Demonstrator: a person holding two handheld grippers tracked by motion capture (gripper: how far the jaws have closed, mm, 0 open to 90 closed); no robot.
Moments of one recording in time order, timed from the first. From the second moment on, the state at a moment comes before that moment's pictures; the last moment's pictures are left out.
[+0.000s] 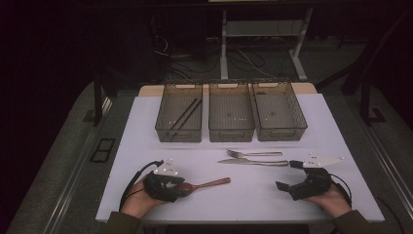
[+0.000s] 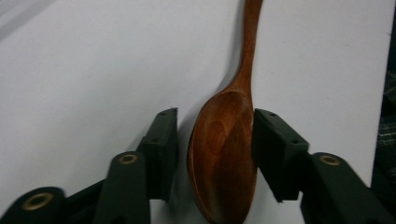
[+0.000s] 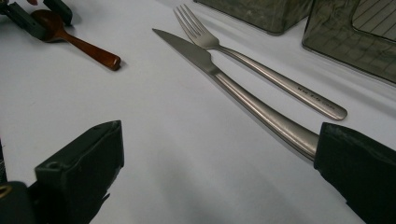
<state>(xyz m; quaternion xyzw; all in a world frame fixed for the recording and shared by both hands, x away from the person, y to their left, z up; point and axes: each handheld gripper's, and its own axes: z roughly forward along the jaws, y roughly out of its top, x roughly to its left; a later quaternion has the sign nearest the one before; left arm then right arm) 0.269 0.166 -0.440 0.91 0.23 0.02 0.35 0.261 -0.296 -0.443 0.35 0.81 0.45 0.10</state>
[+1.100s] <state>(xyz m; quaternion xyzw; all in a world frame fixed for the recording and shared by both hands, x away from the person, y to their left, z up) 0.267 0.162 -0.430 0.92 0.20 0.01 0.34 0.261 -0.296 -0.443 0.35 0.81 0.45 0.10</state>
